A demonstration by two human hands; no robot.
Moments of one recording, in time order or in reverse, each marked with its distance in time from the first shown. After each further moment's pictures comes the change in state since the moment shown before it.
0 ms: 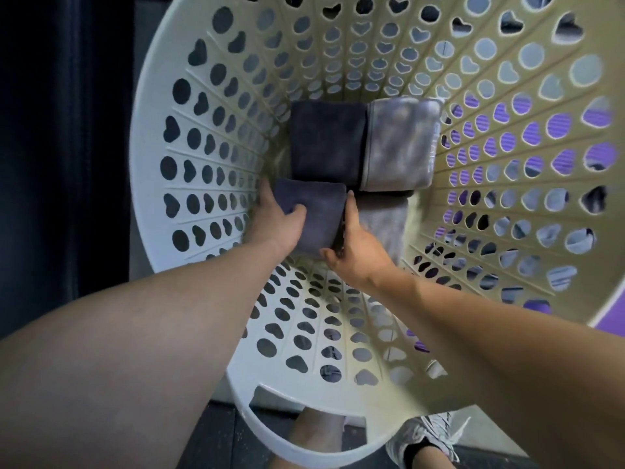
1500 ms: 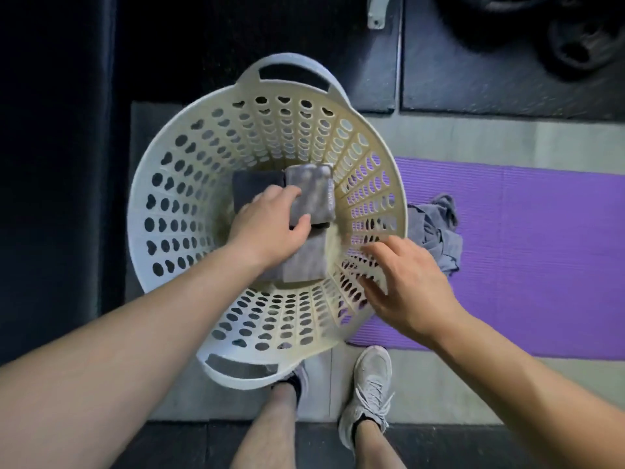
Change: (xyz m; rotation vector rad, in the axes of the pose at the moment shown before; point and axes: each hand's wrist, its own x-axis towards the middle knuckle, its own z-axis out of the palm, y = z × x) left_hand -0.152 0.151 -0.068 0.440 -0.046 0.720; right_hand -0.207 -0.014 -0.210 -0.494 0.301 -0.216
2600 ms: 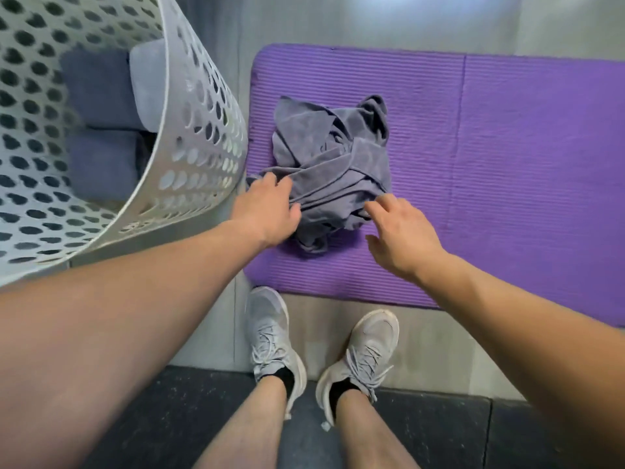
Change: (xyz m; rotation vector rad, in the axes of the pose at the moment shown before) left_hand 0.020 0.181 0.300 0.310 -0.197 -0.142; right_hand -0.101 0.324 0.135 -0.063 -0.175 0.012
